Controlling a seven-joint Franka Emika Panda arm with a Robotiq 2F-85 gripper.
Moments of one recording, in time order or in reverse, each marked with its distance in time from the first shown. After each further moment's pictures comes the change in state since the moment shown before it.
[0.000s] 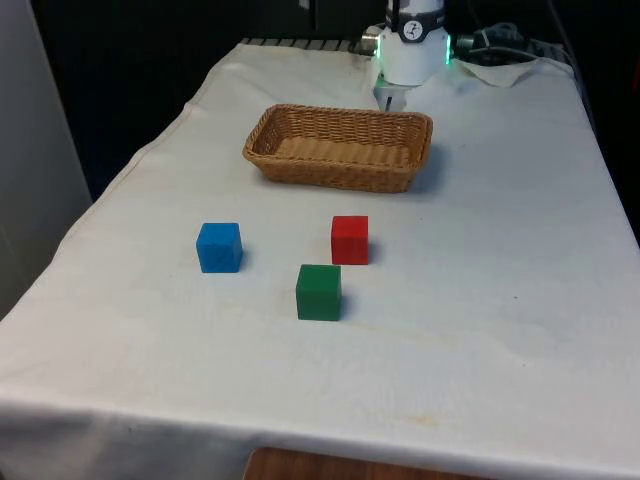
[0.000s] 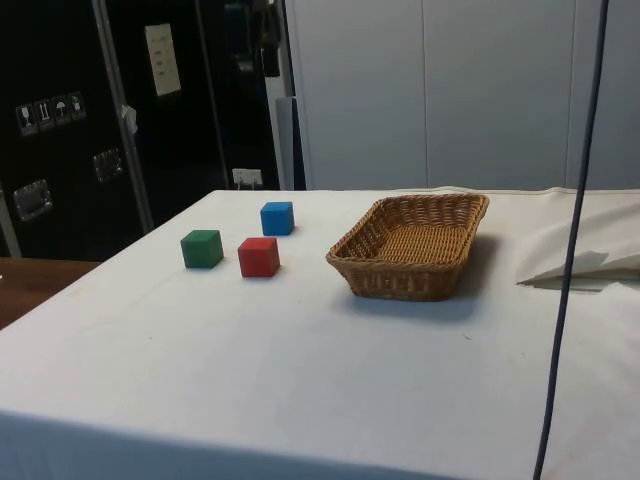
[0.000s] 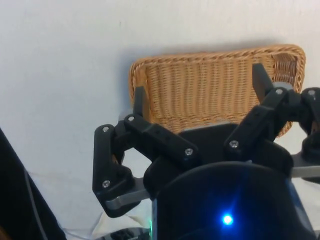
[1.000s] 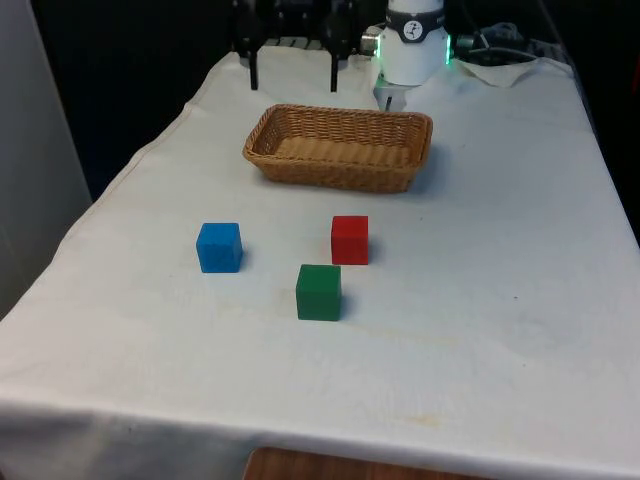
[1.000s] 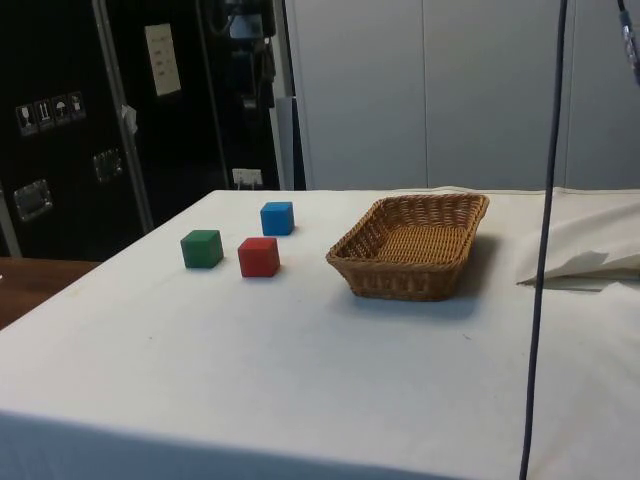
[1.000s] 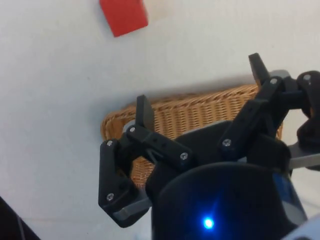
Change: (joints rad) arm -0.014 0.185 -0.095 0.092 0.022 0.105 -0.199
